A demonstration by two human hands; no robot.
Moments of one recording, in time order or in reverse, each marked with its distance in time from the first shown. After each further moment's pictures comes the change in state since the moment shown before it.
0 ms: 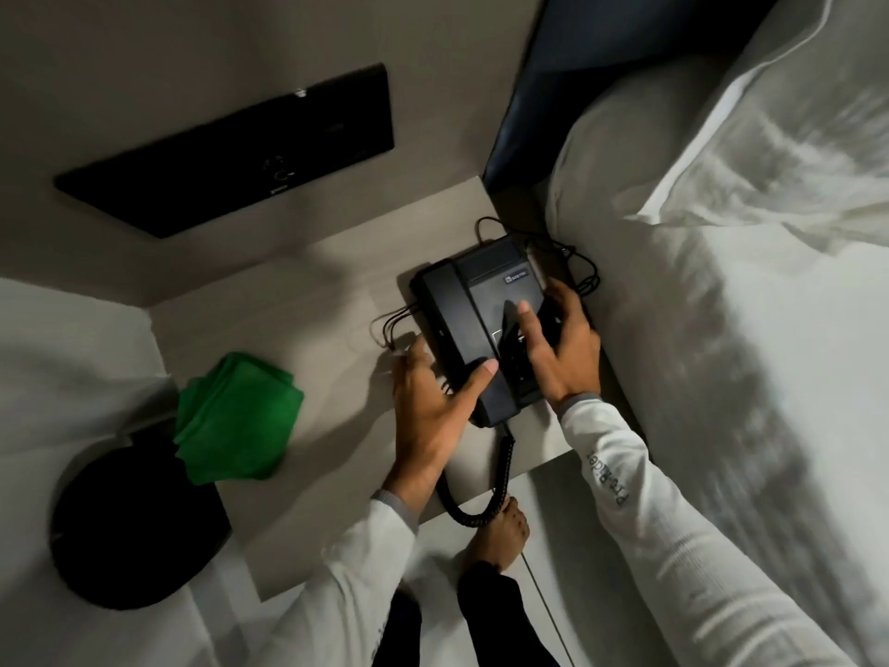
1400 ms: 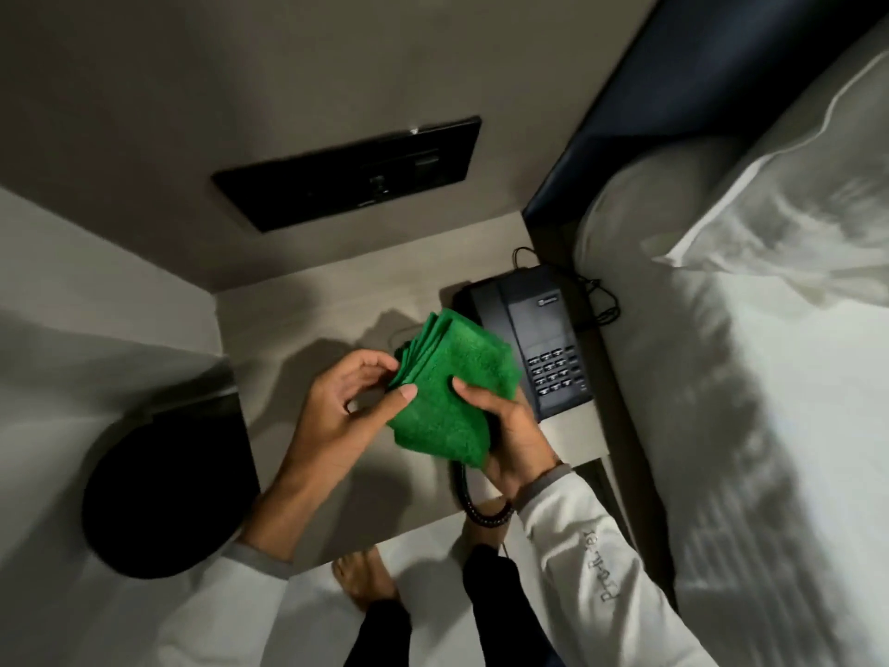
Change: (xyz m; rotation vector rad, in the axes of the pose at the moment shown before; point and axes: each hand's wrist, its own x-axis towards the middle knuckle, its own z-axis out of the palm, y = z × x) left_hand -0.024 -0.005 -0.148 -0.282 -0.127 0.248; right_hand -0.108 -0.084 0.042 1.060 -0.497 0.554
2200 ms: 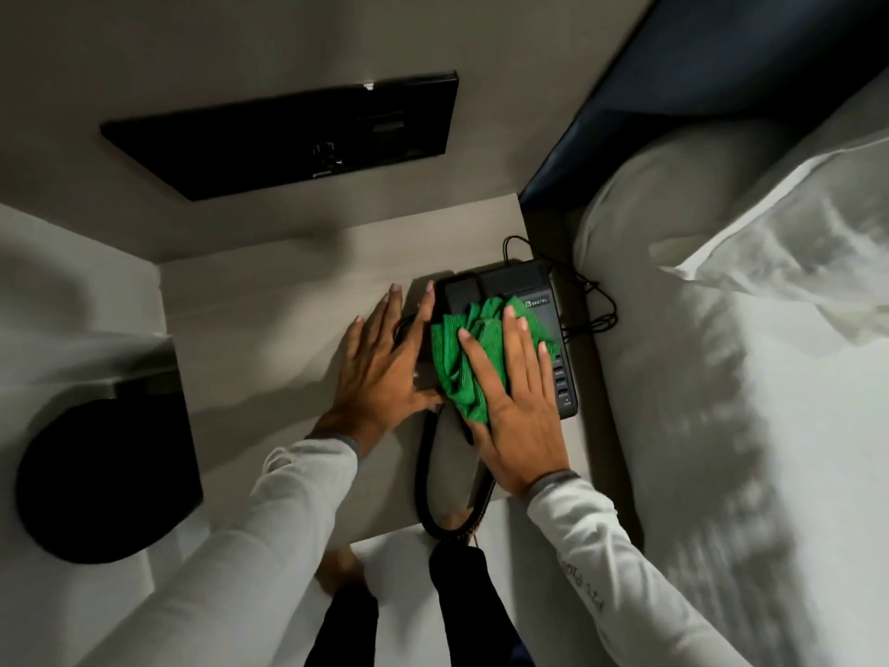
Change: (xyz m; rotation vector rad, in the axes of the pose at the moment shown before) left_hand 0.080 -0.061 0.077 1.165 -0.164 0.044; right_hand 0.051 -0.025 -0.095 -1.912 0.065 -0.831
